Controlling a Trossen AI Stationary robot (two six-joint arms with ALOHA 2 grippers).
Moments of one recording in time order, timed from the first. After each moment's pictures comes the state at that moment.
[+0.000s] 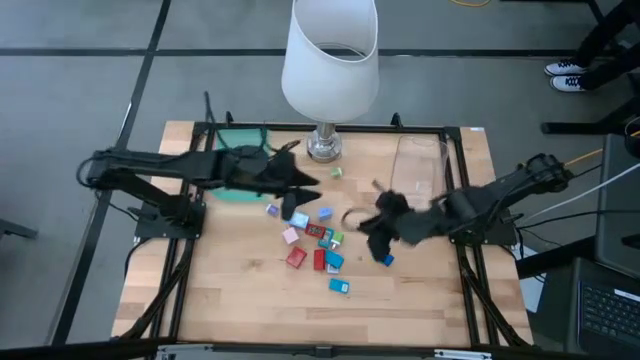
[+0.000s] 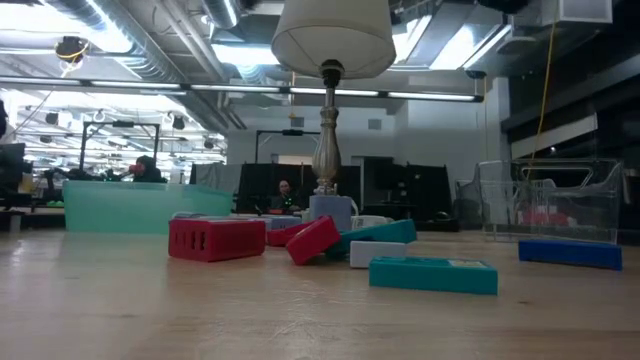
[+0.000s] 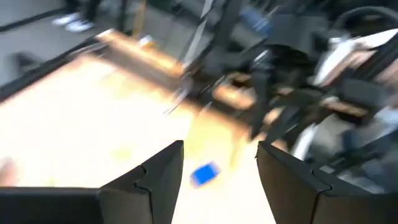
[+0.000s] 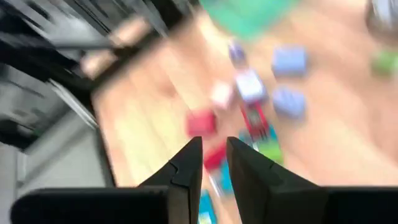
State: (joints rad) left arm -0.05 1.27 1.25 -0.34 -0.13 -0.46; right arm 0.46 1.37 1.28 -0.70 0.45 1.01
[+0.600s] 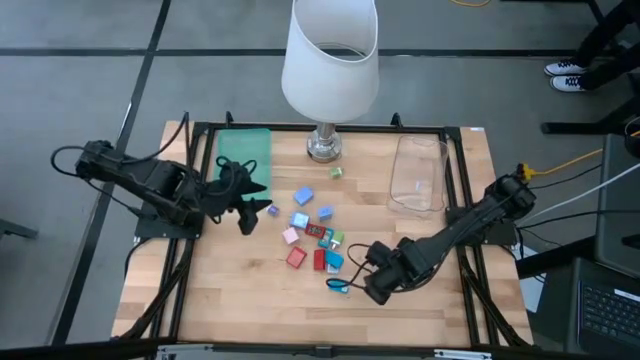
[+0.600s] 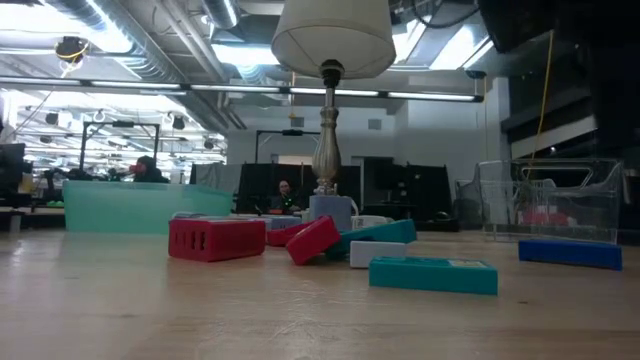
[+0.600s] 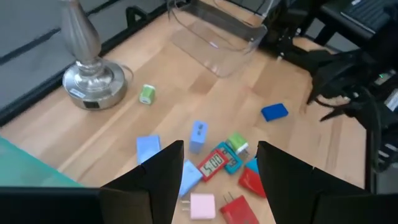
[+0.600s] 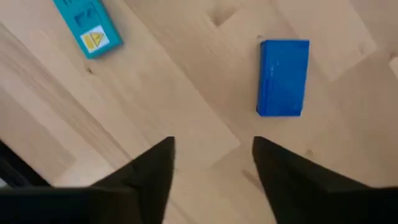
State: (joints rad) left arm -0.35 1.09 1.25 -0.88 -0.58 -0.71; right arm 0.58 1.75 1.30 -1.04 0.08 1.25
